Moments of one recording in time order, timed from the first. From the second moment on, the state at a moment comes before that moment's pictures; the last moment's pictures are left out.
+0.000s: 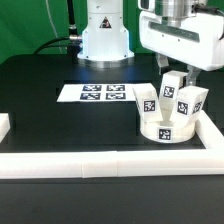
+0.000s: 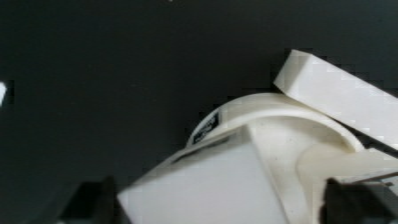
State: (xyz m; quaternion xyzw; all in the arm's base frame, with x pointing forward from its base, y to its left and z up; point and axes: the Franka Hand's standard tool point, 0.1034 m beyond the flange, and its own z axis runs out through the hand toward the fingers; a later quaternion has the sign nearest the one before) arm 0.499 0.110 0.080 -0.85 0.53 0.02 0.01
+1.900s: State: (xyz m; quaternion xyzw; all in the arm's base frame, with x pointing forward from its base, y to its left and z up) arm 0.508 0.120 0.081 -0.60 0.80 0.01 0.05
